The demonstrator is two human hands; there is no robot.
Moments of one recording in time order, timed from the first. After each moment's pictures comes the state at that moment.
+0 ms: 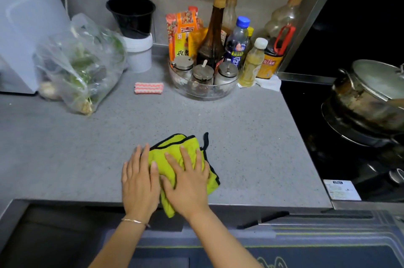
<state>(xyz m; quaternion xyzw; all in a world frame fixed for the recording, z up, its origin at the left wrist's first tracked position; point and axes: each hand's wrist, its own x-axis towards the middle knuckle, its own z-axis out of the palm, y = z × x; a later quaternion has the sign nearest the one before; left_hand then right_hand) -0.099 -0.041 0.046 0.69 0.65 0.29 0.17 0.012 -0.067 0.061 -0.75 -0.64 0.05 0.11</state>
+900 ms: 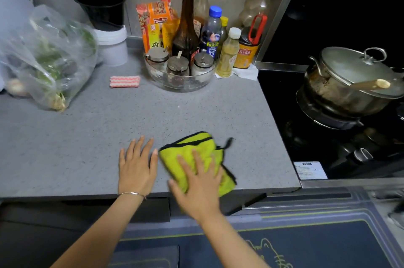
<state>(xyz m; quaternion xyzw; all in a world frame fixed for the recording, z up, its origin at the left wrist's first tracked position) -0.058 -0.033 0.043 0.75 0.62 0.17 0.14 0.085 -0.128 0.074 -0.79 -0.61 0.07 0.08</state>
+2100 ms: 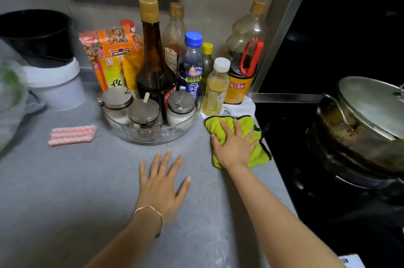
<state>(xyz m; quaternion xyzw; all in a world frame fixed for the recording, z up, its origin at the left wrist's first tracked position) 0.091 0.098 0.034 0.85 0.51 0.07 0.11 0.301 0.119 0.066 -0.88 -0.45 0.08 0.14</state>
